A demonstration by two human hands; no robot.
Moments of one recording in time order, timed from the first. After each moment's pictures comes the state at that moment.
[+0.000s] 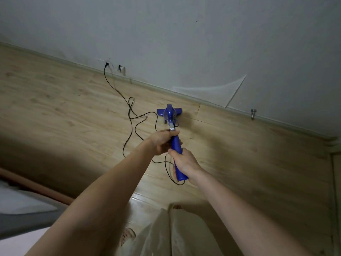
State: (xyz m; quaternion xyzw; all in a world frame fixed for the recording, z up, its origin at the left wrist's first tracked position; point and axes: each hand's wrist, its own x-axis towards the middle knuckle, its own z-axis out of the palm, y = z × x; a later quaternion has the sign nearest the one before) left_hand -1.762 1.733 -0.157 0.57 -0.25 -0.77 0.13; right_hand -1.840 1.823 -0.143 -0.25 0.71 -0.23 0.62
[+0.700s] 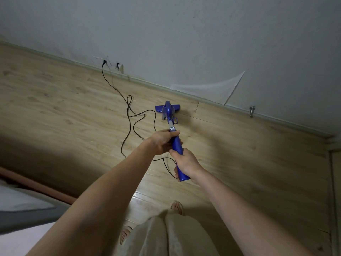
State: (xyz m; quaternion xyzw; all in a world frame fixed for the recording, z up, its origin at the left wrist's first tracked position) left_hand -1.777 1.743 -0.170 0.59 -0.25 -0.76 0.12; right_hand -1.859 1.834 -0.162 -0.27 0.71 -0.20 0.62
